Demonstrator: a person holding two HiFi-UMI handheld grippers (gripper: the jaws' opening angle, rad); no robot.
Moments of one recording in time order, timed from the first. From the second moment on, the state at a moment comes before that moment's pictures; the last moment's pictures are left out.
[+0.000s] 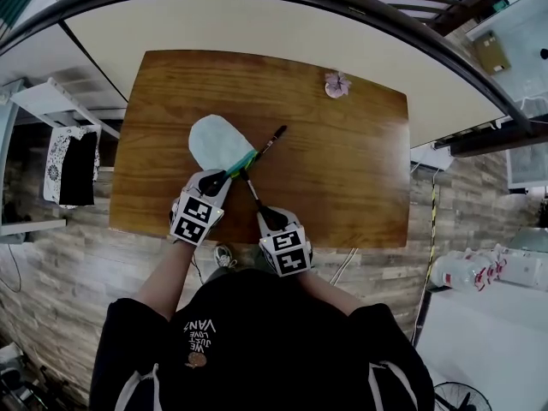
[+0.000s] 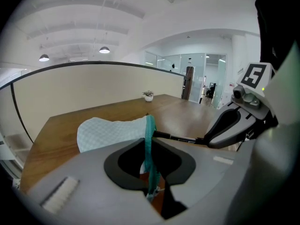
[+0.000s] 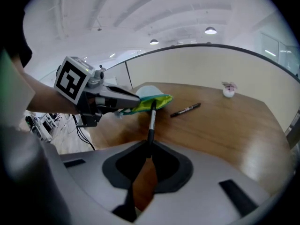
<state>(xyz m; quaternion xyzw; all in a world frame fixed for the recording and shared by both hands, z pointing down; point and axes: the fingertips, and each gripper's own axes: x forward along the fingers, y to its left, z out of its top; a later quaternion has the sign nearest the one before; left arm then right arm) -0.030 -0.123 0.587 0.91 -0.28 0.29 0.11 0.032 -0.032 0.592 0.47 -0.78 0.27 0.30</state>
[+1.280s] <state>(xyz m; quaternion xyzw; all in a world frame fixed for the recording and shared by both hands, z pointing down) -0.035 -0.114 0.564 0.89 -0.33 0.17 0.25 0.004 -0.147 0.570 0.44 -0.83 0.25 0.23</state>
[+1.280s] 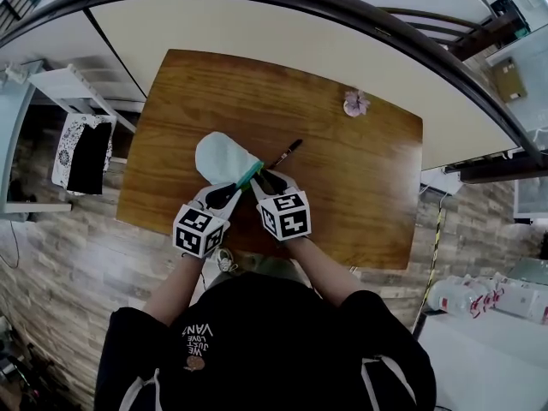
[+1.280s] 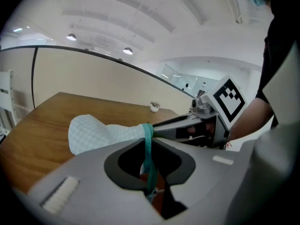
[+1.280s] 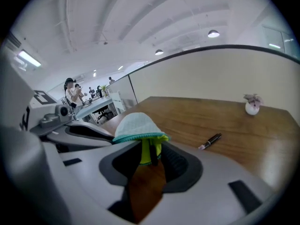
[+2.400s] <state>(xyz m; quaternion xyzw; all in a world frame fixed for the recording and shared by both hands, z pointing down) -0.074 -0.122 0.566 0.84 -0.43 0.11 0.32 0.081 -0.195 0.646 0.61 -0.67 0.32 0.29</state>
